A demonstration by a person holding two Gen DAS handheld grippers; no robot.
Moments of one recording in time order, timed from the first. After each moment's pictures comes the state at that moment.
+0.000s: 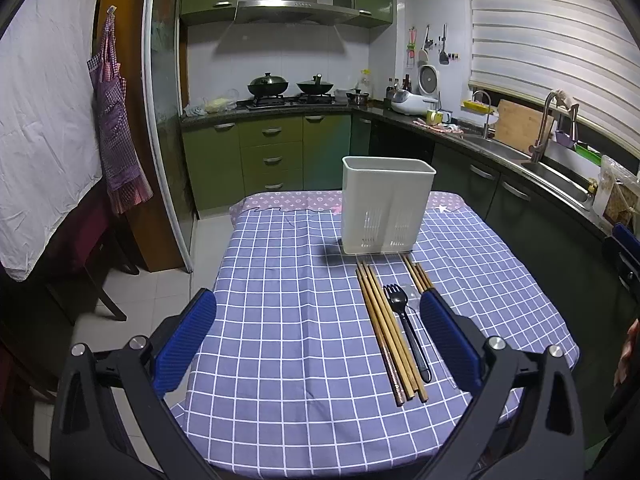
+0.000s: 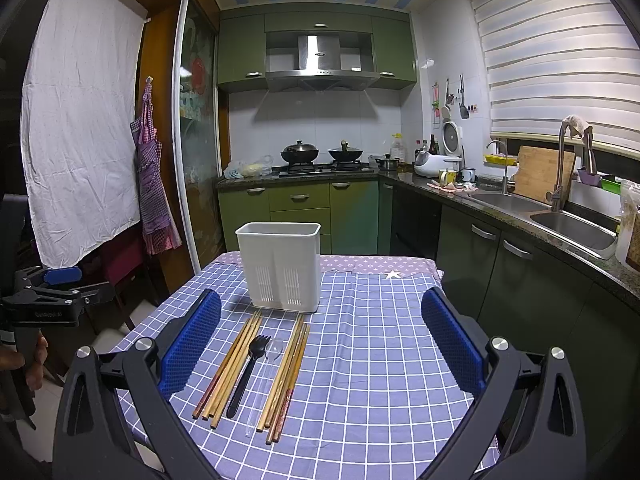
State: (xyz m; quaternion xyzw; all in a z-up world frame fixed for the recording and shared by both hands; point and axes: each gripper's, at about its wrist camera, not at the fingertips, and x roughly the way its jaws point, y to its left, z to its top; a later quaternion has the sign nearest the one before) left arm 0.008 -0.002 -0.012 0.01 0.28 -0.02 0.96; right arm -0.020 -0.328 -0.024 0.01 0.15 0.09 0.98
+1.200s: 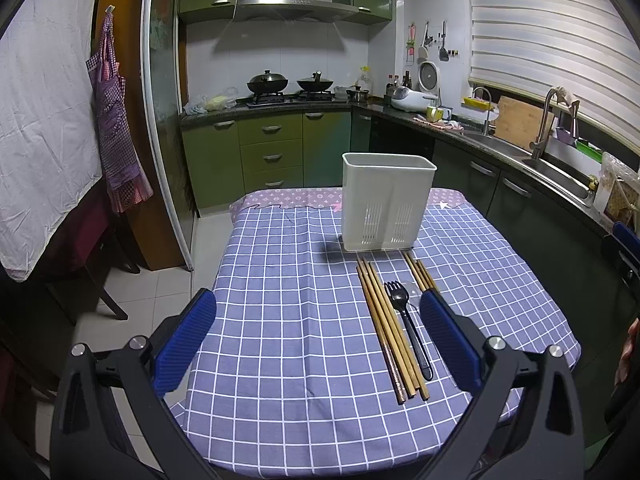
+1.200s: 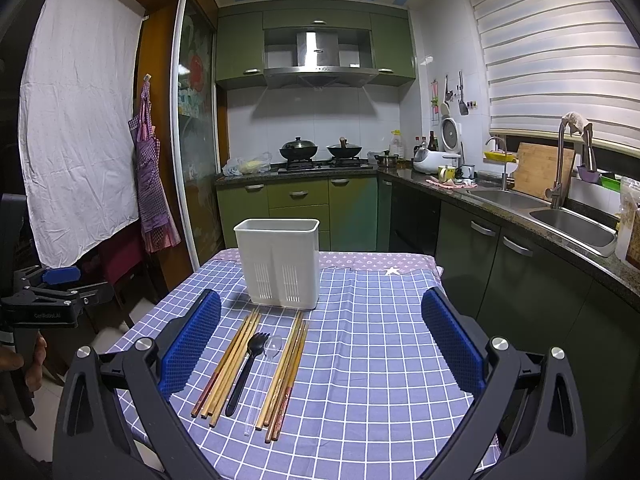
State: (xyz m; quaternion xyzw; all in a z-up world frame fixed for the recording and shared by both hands) left arm 0.008 0.000 -0.012 0.01 0.29 -0.02 0.96; right arm -0.017 -0.329 -0.027 0.01 0.16 0.09 0.98
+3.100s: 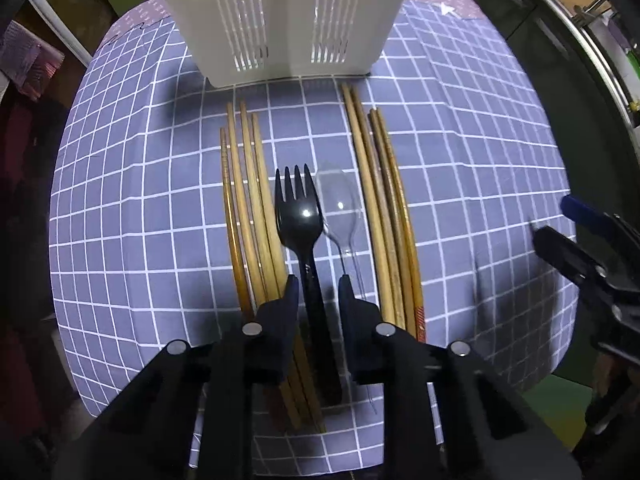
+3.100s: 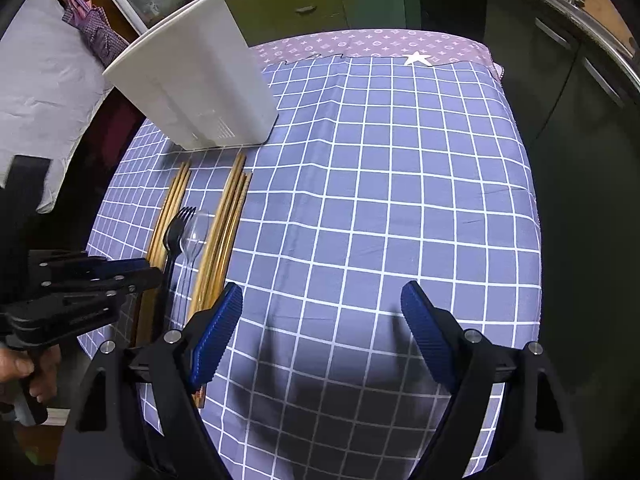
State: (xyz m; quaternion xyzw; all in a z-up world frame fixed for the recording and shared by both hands) left arm 0.210 -0.143 -0.145 0.02 0.66 -0.06 0.74; right arm 0.213 -0.381 -0.148 0.05 0.56 0.16 0.81
